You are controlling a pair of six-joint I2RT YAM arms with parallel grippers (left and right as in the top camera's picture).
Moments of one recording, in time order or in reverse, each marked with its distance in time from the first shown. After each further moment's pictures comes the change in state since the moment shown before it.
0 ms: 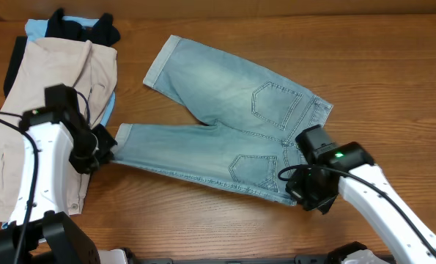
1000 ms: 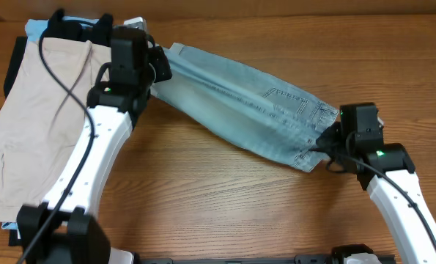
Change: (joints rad) left arm -0.442 0.076 0.128 0.870 -0.190 0.075; right arm -0.267 -0.072 0.042 0.421 0.275 -0.150
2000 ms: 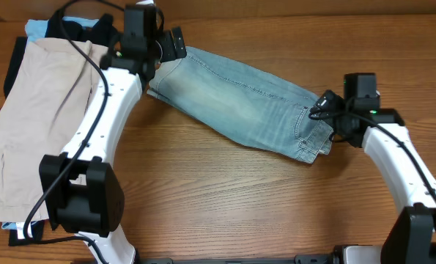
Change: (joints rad) left arm 0.001 0.269 0.361 -0.241 0.016 0.080; right arm -0.112 0.336 0.144 0.143 -0.048 -0.190
